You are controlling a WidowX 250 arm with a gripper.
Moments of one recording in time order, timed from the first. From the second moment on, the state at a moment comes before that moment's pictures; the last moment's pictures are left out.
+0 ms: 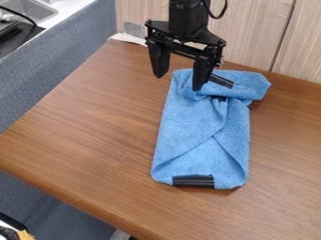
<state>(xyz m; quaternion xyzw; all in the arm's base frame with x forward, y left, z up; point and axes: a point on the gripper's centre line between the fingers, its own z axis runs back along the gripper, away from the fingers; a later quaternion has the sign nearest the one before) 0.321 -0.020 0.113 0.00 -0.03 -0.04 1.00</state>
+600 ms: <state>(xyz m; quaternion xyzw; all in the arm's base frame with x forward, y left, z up) 0.306 -0.050 0.095 0.00 -0.01 -0.08 1.00</state>
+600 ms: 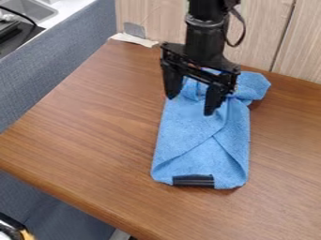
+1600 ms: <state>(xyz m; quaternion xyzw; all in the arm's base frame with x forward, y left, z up) 0.218 -0.103 0.044 -0.01 0.03 -0.31 0.95</state>
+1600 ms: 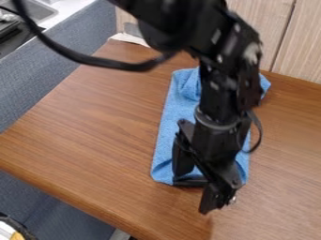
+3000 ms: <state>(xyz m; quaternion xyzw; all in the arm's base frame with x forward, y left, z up) 0.234 -0.107 0.037 0.01 0.04 -0.33 0.94</state>
